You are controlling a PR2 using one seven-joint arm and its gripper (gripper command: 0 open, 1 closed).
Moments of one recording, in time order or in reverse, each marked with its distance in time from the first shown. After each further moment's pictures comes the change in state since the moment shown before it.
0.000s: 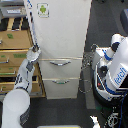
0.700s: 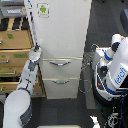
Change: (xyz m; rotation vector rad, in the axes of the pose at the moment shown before) arm 0.011 -0.009 -0.012 -0.005 0.003 0.131
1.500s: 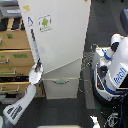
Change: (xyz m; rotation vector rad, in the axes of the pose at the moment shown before) arm -0.154 -0.052 0.003 -0.111 -0.169 -0.119
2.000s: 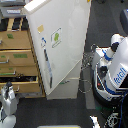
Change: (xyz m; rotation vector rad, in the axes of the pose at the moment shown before) arm -0.225 -0.060 0.318 -0.311 -0.772 -0.424
